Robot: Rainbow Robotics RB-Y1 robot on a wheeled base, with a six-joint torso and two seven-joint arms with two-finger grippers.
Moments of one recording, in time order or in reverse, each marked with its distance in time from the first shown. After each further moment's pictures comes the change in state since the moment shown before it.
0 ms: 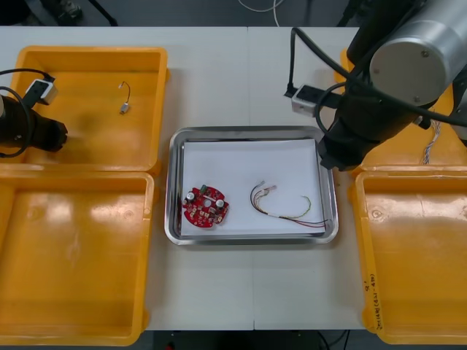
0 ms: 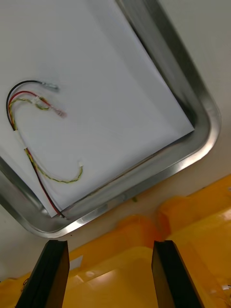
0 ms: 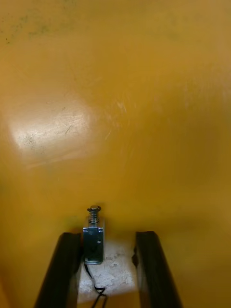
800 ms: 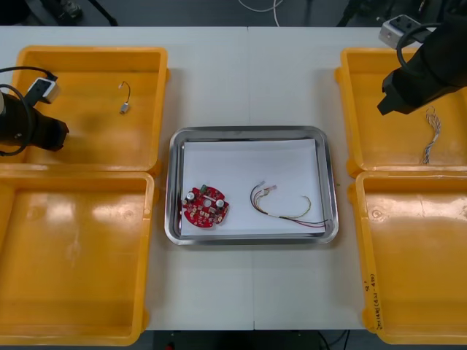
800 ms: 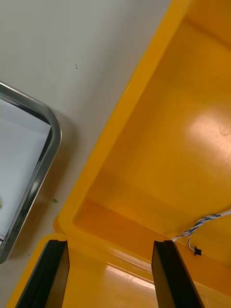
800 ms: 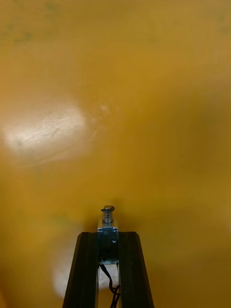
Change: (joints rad) right arm -0.009 -0.012 -0.360 0.204 0.143 0.002 -0.026; left arm 0.000 0.000 0.000 -0.036 -0.001 0.044 0.000
